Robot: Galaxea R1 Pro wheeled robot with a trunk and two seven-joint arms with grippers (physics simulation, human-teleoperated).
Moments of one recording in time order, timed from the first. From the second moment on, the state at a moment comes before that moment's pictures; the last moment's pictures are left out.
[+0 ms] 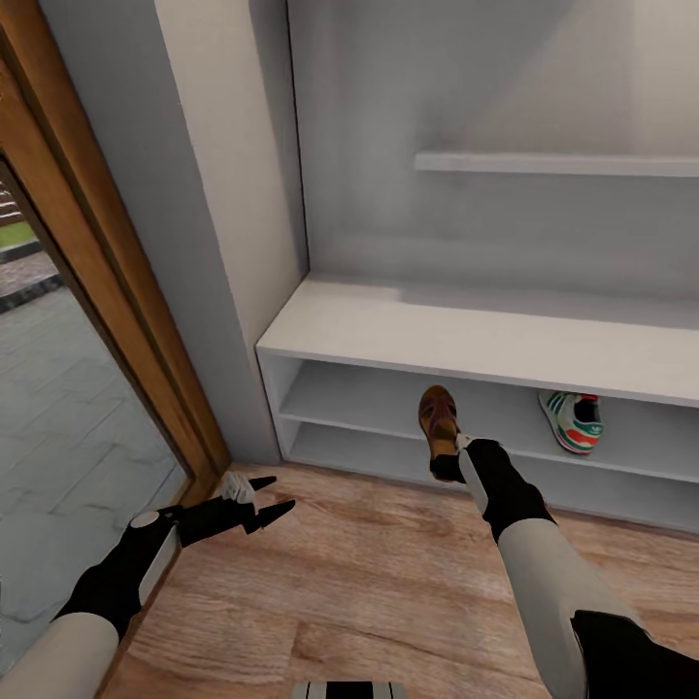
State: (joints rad) left arm -0.60 0.16 0.01 -0.80 0.13 0.06 -1.09; right arm -0.88 0.07 -0.15 -0.69 0.03 0.77 -0.13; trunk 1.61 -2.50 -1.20
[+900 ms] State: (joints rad) left arm -0.60 0.16 0.01 -0.80 0.13 0.06 -1.09; right arm -0.88 0.07 -0.15 -0.69 0.02 0.77 -0.13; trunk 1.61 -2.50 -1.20
